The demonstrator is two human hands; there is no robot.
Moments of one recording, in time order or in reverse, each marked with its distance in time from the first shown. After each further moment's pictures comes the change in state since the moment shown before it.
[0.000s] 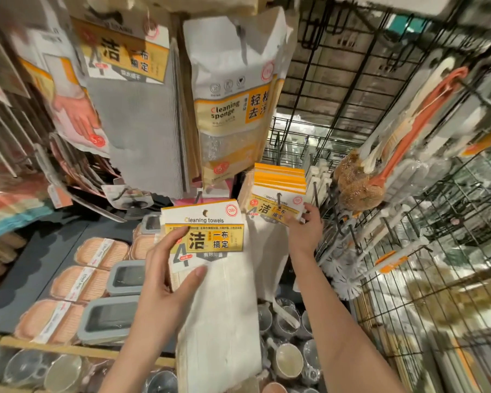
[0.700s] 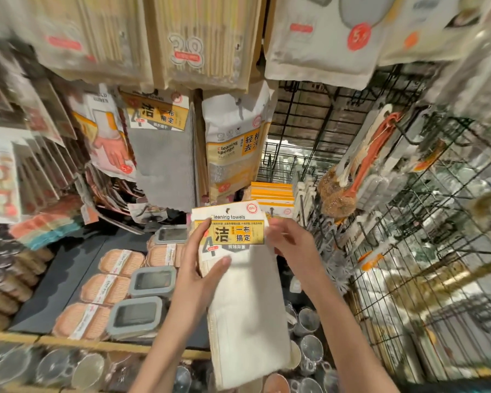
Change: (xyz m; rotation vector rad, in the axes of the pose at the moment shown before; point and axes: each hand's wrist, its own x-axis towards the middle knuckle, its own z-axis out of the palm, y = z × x) left_hand -0.015 0.062 0.004 -0.114 -0.016 0.101; right_hand -0.115 -0.113 -0.085 0.129 -0.582 -0.101
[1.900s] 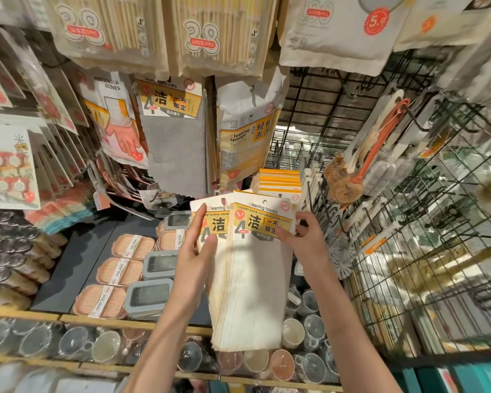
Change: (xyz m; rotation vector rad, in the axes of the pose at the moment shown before) left_hand 0.001 0.001 -0.031 -0.216 -0.024 -0.210; right_hand -0.009 0.018 0.009 0.011 0.192 0.107
